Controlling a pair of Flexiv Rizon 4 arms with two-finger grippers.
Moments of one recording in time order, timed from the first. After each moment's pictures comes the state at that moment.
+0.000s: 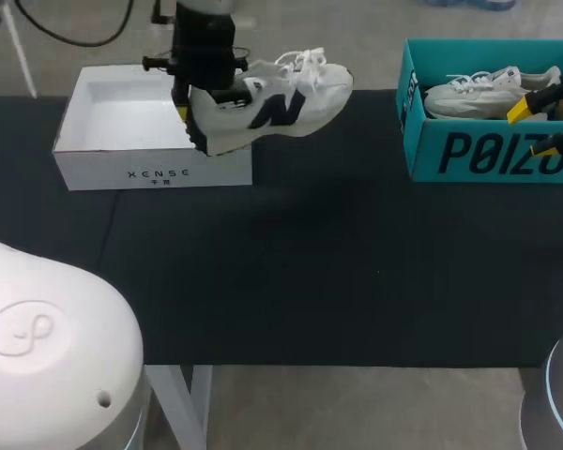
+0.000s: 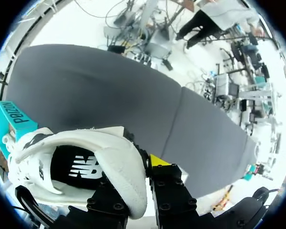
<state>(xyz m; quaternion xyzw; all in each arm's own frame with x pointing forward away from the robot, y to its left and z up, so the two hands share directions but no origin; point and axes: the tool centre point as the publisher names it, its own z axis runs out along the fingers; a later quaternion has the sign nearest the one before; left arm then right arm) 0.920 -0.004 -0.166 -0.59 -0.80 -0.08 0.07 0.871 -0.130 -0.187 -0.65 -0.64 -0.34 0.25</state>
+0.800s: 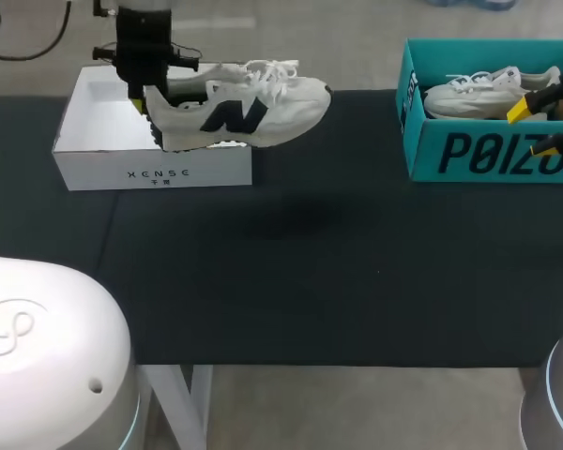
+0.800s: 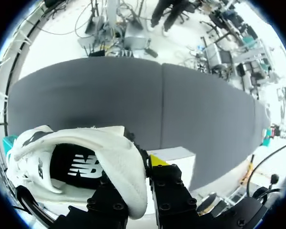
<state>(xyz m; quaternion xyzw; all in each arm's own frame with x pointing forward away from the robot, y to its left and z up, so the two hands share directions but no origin) 0.953 0.061 -0.177 -0.71 -0.70 -0.07 0.05 0.871 -0.130 -0.187 -0.65 -0.64 -0.34 0.25</state>
